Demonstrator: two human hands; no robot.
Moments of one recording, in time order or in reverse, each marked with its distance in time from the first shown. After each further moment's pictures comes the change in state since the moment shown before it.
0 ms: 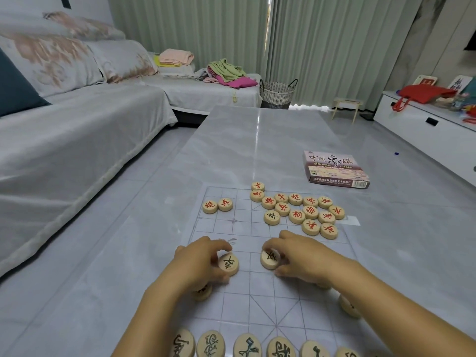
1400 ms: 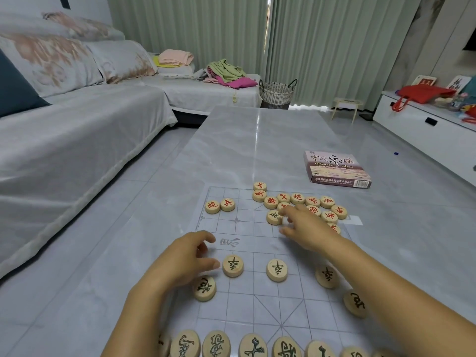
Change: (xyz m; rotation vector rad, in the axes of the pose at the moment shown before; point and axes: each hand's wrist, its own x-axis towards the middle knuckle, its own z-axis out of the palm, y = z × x) left_hand -0.003 -0.026 -0.010 -0.214 0.100 -0.058; right_hand 0.039 0.029 -0.006 0.174 0.283 0.177
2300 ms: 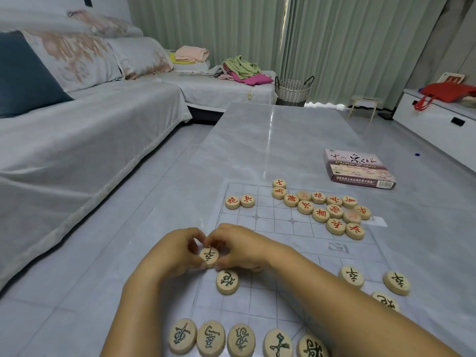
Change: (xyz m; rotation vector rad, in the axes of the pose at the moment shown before) left_hand -0.006 -0.034 -0.030 -0.024 -0.005 -0.120; right_hand 0.003 -0.129 0.054 0.131 -0.310 -0.531
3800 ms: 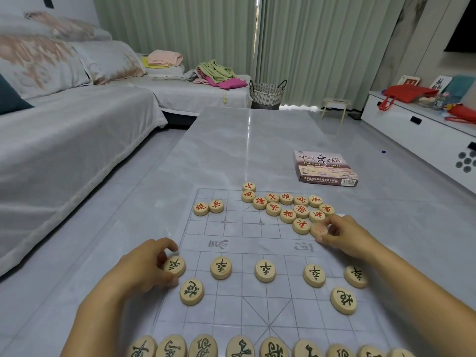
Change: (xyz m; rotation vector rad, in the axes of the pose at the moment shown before) left_hand 0.001 0.001 0.008 0.115 -0.023 -0.001; right_hand -0.157 0.173 -0.062 0.115 0.427 0.770
